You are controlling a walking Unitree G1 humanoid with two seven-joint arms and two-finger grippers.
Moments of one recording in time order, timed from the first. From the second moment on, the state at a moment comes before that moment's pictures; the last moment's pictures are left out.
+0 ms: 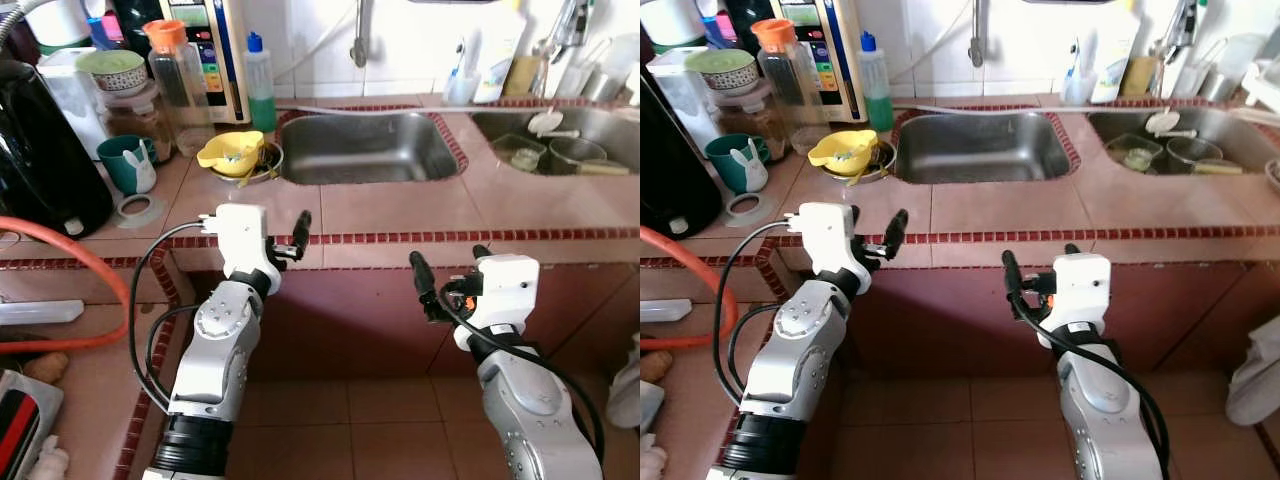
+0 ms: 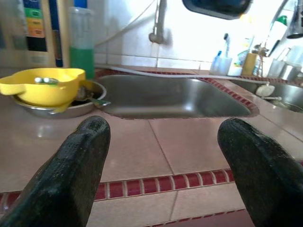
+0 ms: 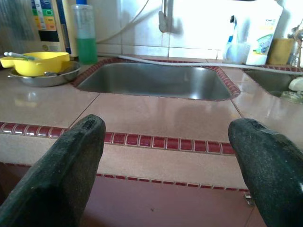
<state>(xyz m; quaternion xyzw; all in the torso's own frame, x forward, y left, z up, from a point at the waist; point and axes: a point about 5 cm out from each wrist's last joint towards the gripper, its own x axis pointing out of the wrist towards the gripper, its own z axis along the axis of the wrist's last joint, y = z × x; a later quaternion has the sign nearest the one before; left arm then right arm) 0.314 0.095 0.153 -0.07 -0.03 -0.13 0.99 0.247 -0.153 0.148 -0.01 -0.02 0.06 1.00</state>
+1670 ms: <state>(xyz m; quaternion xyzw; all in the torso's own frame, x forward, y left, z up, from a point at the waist) 0.324 0.109 0.184 -0.05 -0.11 -0.11 0.99 0.259 -0.148 0.173 0.00 -0.06 0.02 1.00</state>
